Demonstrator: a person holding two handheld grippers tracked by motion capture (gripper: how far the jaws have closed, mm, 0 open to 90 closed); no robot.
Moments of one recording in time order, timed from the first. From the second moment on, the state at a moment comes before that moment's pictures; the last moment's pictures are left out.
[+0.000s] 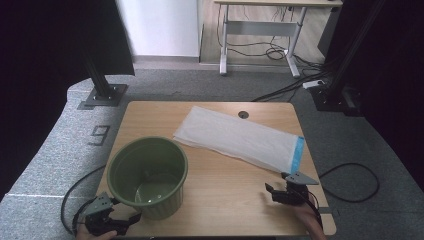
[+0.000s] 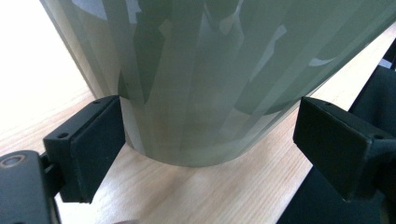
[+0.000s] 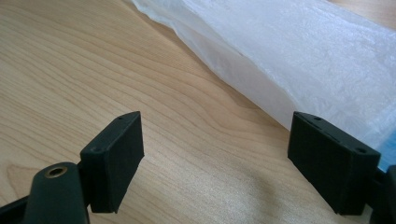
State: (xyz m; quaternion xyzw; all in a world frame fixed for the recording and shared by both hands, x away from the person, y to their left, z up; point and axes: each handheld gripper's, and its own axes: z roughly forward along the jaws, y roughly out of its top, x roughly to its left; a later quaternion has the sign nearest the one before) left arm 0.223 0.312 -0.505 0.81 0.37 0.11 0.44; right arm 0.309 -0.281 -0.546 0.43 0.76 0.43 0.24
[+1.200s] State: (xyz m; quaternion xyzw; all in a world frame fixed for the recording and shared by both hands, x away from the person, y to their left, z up) left arm 0.336 0.175 -0.494 0.86 0.30 0.09 0.41; right arm 0.287 -0.295 -0.546 0.45 0.74 0.42 0.27
